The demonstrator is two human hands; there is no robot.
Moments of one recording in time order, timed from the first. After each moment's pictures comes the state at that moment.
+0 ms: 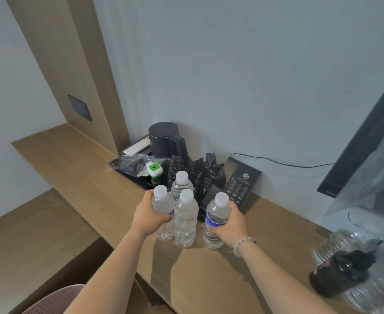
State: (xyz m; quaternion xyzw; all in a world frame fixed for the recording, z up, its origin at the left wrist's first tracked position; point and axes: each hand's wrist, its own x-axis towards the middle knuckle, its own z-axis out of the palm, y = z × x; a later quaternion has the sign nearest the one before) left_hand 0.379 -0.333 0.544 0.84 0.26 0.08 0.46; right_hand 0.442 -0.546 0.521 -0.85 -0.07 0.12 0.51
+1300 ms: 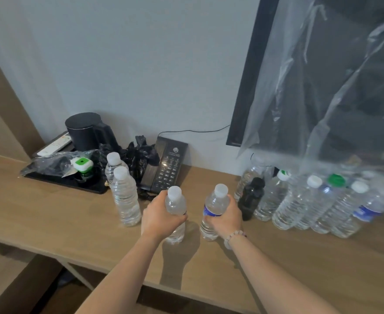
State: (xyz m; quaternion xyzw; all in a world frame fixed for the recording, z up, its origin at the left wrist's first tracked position) left_hand 0.336 -0.488 0.539 0.91 0.07 0.03 0.41; right_hand 0.340 -0.661 0.514 -0.84 0.18 -0.02 0.51
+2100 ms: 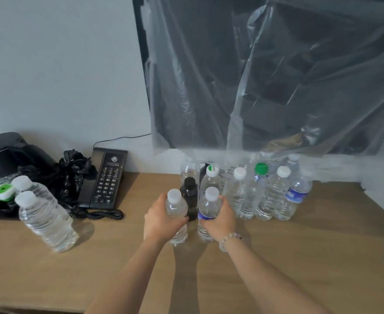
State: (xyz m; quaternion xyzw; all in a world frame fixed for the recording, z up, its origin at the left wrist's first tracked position) left_hand 0.346 -0.669 0.540 0.90 0.02 0.00 0.43; right_hand 0.324 -0.824 0.512 -0.83 0.20 -0.06 0.51
